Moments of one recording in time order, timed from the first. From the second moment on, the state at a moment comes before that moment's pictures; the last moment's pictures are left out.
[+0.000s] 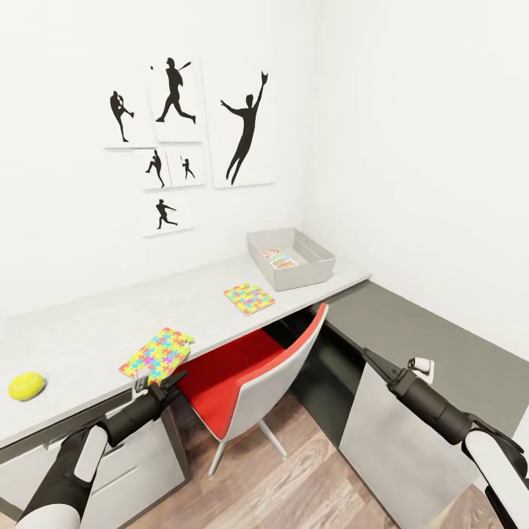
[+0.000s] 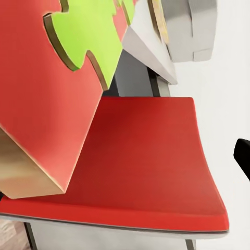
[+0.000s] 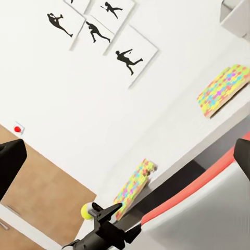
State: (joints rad) left arm -0.49 0.06 0.49 -0.81 0.44 0.72 -0.82; right arm -0.21 -0.32 -0.07 -1.45 -1.11 0.53 0.72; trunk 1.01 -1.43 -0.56
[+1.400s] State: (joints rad) left arm -0.49 0.06 0.49 -0.81 0.44 0.72 -0.82; right arm -0.21 -0.32 -0.07 -1.45 -1.11 0.53 0.72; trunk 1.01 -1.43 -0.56
